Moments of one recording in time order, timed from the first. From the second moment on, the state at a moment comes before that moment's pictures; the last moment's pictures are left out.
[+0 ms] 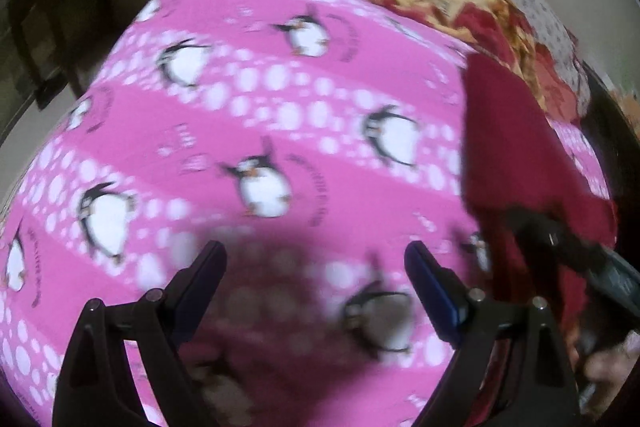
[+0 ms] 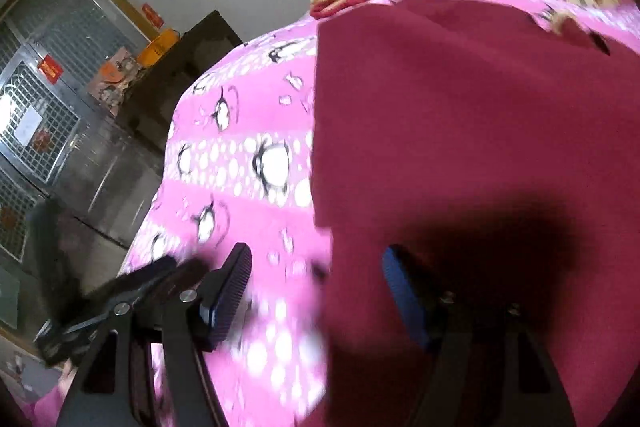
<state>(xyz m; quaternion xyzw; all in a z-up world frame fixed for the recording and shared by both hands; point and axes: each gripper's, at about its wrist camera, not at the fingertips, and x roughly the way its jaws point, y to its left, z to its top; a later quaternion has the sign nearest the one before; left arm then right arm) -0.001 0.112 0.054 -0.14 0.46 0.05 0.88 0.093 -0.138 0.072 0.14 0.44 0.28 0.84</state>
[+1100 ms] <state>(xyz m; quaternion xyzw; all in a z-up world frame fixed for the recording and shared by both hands) 0.009 0.058 0.084 -0.14 0.42 -0.02 0.90 0.049 -0.299 0.129 0.20 0.39 0.16 0.88</state>
